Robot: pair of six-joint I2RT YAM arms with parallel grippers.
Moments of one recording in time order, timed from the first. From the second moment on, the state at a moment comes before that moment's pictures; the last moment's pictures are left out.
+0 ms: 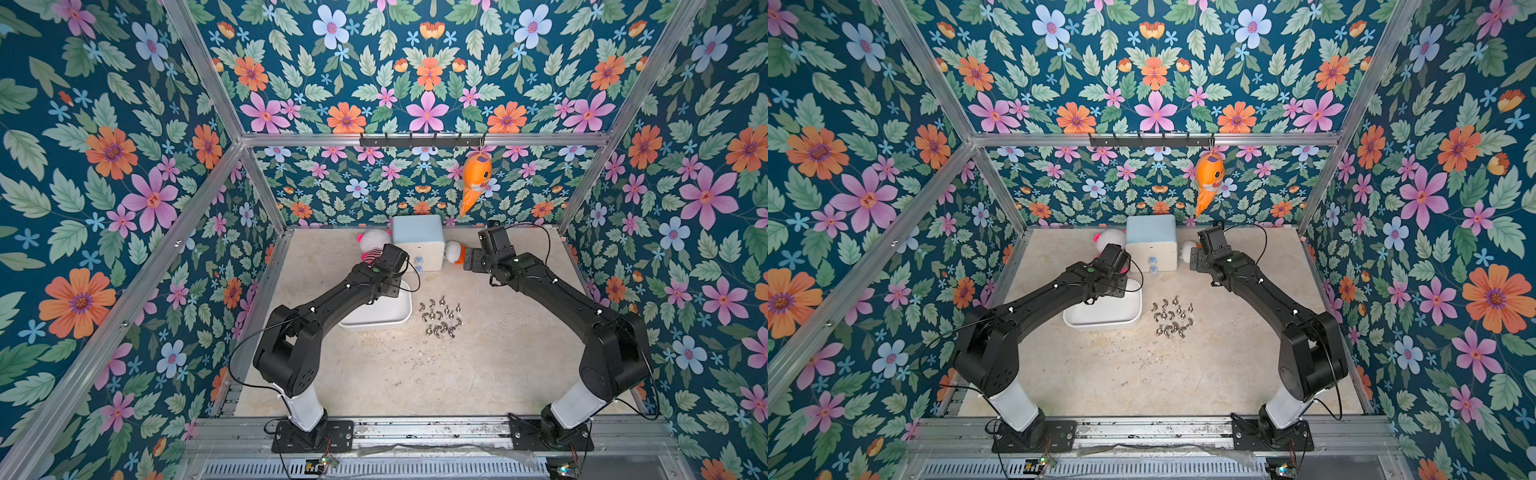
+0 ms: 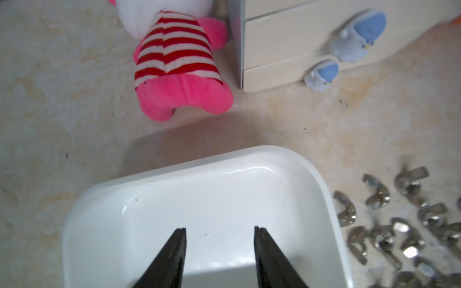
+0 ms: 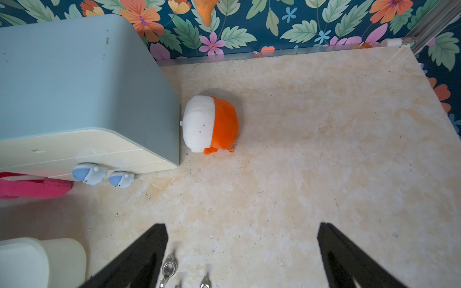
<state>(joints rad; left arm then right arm) -0.61 1.74 1.32 -0.66 -0.33 -0.17 0.45 1.64 1.34 -0.48 0.31 0.36</state>
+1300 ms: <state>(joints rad) -0.36 1.91 1.41 -0.69 -0.12 0.69 0.46 1.70 1.38 -0.49 0.30 0.35</state>
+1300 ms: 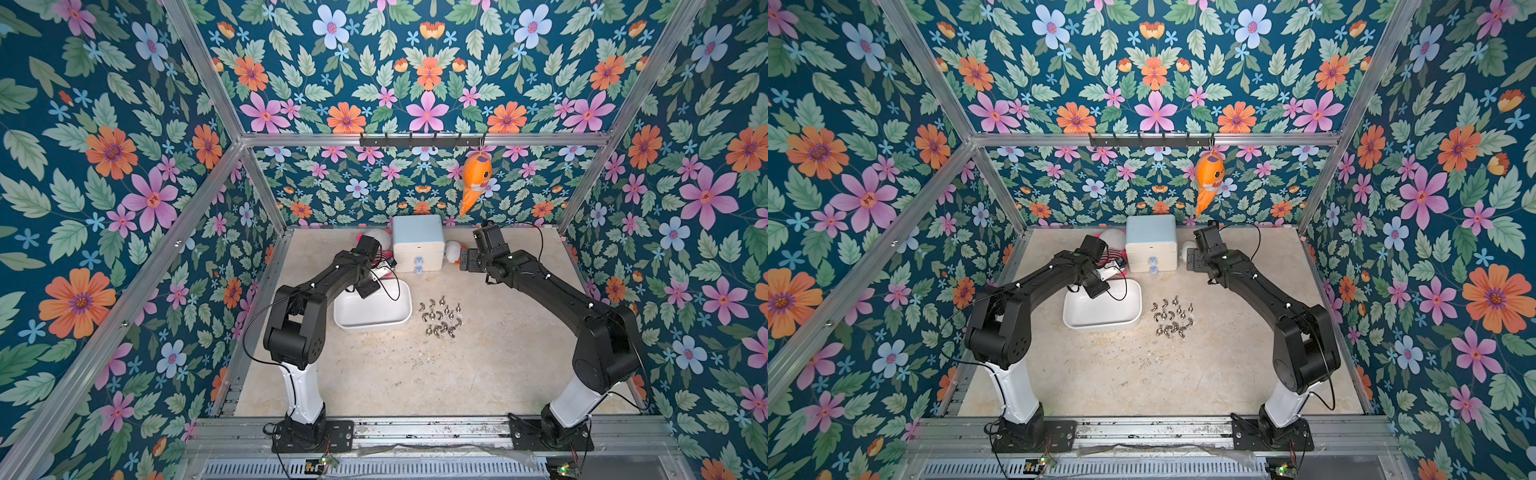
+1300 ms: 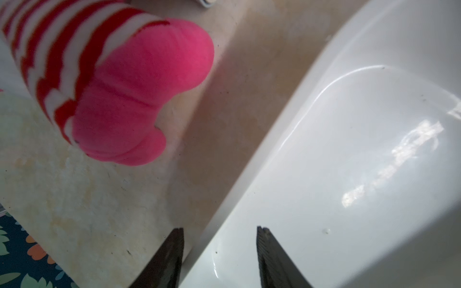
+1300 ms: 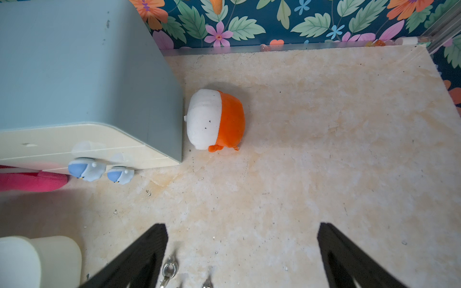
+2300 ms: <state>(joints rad) -0.36 1.57 1.12 -0.70 -0.13 0.11 0.49 1.71 1.43 -0.50 0.30 0.35</state>
